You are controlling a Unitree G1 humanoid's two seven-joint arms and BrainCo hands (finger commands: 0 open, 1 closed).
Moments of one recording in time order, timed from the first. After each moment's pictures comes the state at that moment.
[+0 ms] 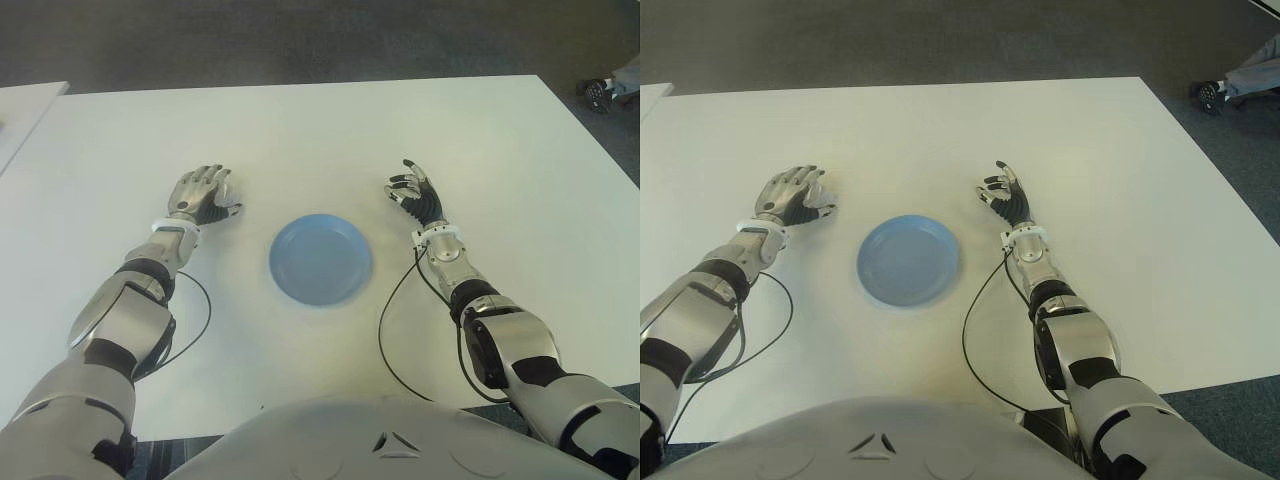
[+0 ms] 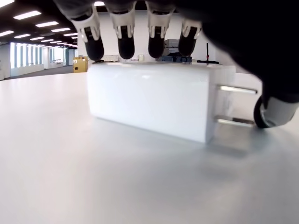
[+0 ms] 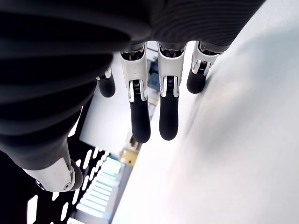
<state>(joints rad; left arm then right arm) -0.65 0.51 -0.56 1.35 0.75 -0.32 0.55 -0.57 -0.17 0.08 1.24 -0.18 -0.58 -0.14</state>
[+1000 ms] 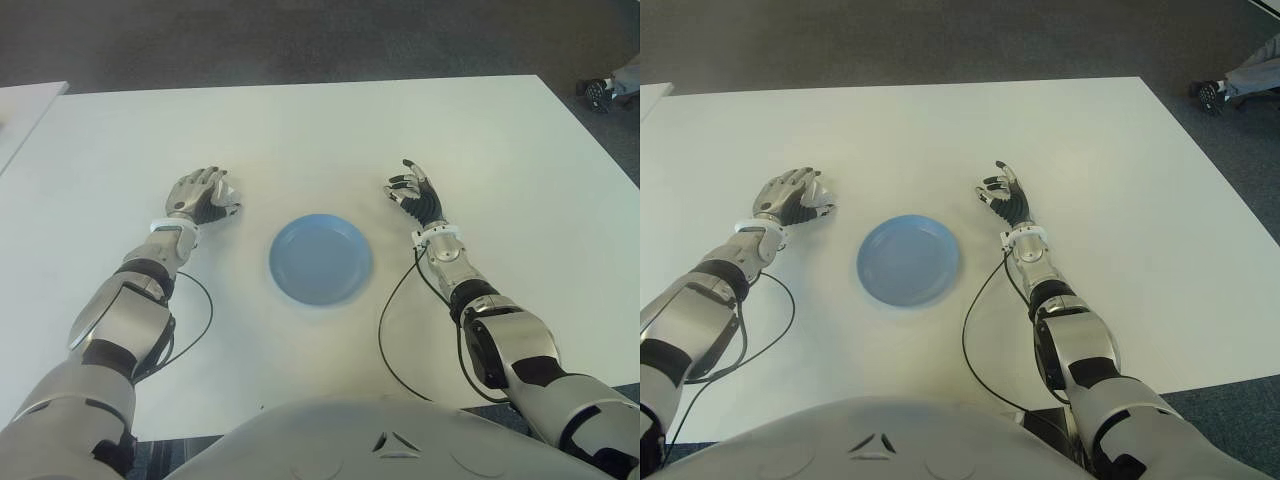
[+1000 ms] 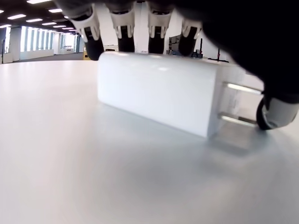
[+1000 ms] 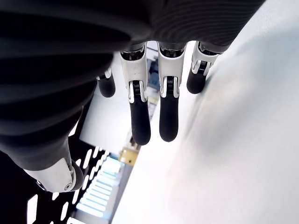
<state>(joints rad) -0.64 0.51 -0.52 1.35 0.70 -0.32 0.48 -0.57 -0.17 0.08 1.24 -0.18 -0.58 -0.14</state>
